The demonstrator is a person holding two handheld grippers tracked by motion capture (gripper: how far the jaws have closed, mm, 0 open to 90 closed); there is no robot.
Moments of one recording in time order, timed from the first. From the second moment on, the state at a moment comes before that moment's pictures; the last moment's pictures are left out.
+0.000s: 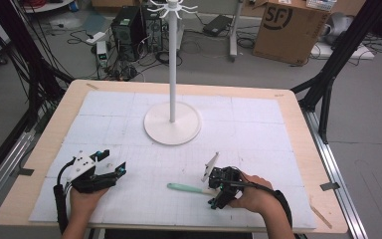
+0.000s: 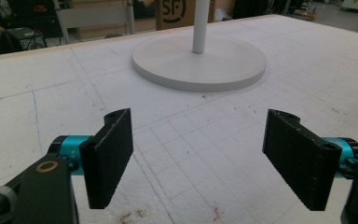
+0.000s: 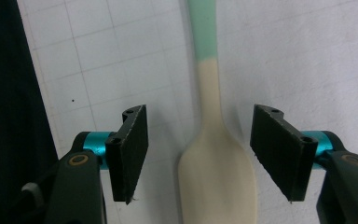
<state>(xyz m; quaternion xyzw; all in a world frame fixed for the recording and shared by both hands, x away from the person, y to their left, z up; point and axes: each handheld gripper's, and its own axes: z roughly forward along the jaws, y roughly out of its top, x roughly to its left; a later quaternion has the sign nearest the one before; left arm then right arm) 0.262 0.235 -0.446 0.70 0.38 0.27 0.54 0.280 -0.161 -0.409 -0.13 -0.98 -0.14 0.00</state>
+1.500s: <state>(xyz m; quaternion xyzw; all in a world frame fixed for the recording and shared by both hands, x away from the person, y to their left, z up) 0.262 0.235 -0.446 0.70 0.38 0.27 0.54 0.294 -0.126 -0.404 -0.11 -0.99 -0.05 0.02</state>
